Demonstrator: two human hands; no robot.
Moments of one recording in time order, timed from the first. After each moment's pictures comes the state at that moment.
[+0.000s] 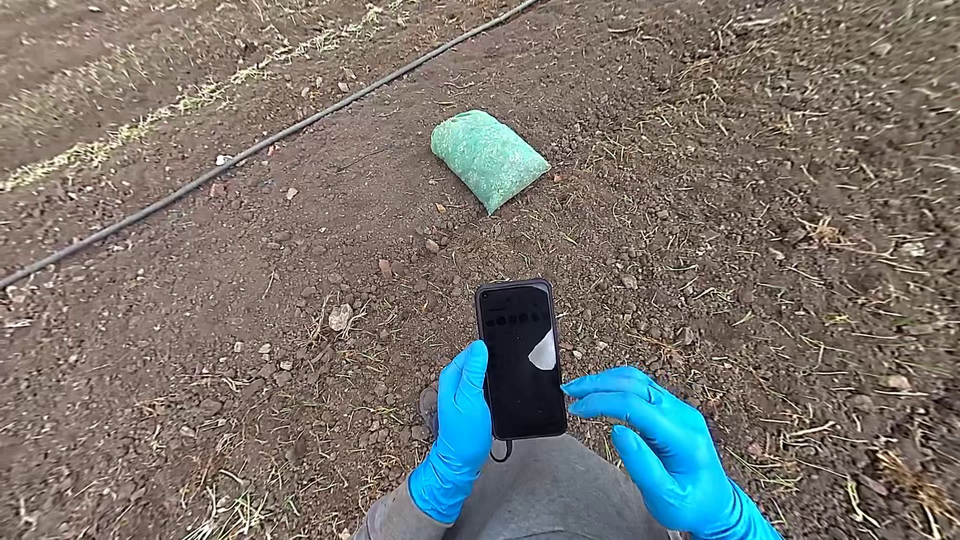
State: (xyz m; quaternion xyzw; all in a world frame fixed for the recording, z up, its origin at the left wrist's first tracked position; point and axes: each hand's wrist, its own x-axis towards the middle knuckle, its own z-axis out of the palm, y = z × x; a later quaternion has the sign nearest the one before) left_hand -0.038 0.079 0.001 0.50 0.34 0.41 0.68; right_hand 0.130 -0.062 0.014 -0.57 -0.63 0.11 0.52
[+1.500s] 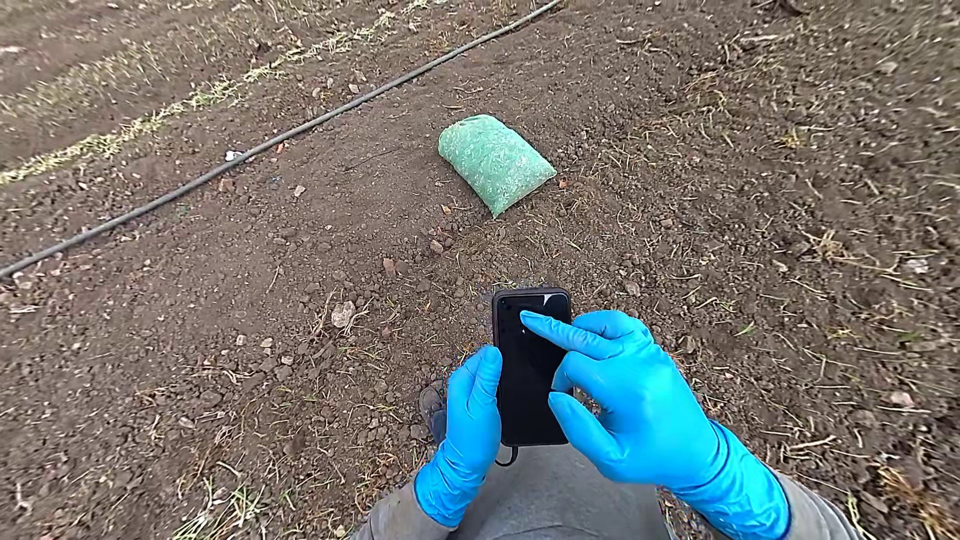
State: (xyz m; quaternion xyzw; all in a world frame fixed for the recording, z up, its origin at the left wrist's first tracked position) left_hand -0.051 0.071 0.001 0.54 0.31 0.40 0.68; right_hand 0.113 -0.010 0.069 -0.61 -0.71 -0.04 0.35
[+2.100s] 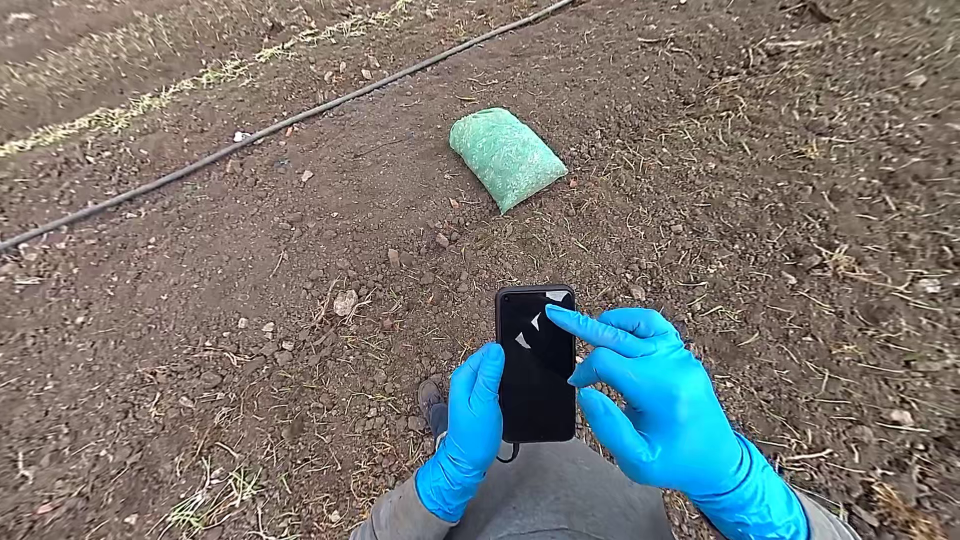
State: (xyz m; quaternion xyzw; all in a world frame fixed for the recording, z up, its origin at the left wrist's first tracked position) left_hand -0.058 0.078 -0.003 0.52 0.32 0.41 0.68; right_hand 0.116 -0.006 0.066 -0.60 -0.70 -0.03 0.38
